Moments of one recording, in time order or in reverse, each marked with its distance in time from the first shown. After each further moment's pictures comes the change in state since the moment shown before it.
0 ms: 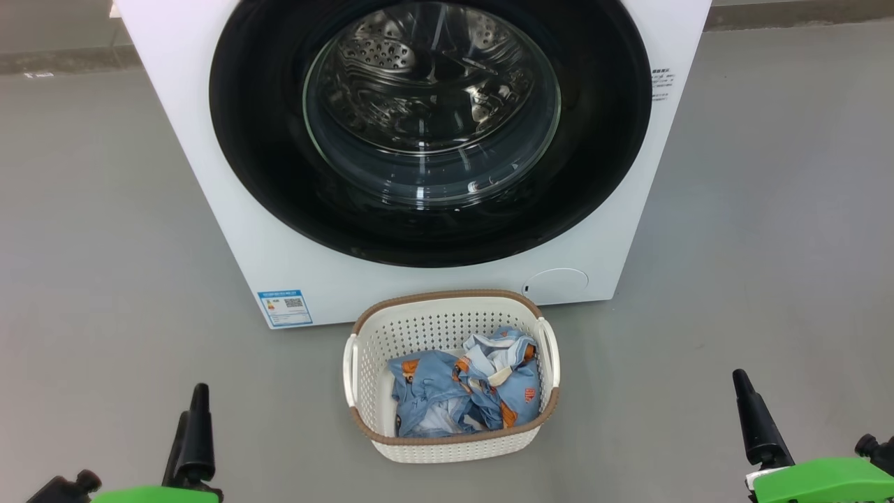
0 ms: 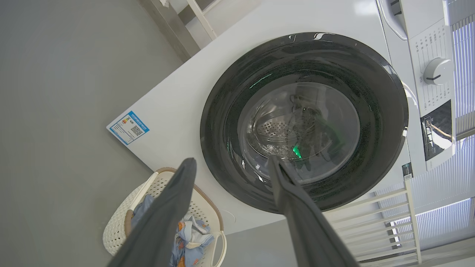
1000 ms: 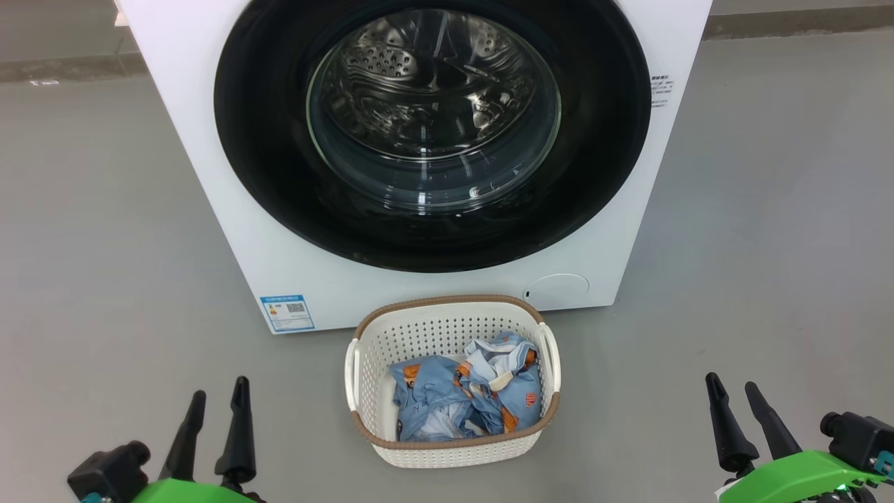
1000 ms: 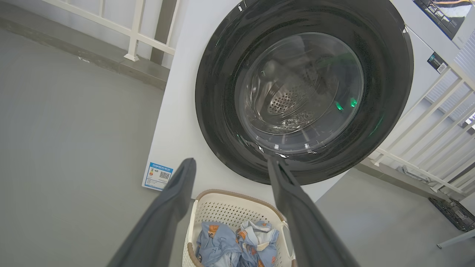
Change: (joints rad) left arm 0.000 -0.002 -0.041 -0.023 0.563 0.000 -0.085; right arm 0.000 0.004 -0.002 -0.021 -0.552 0.000 -0.044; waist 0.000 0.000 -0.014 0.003
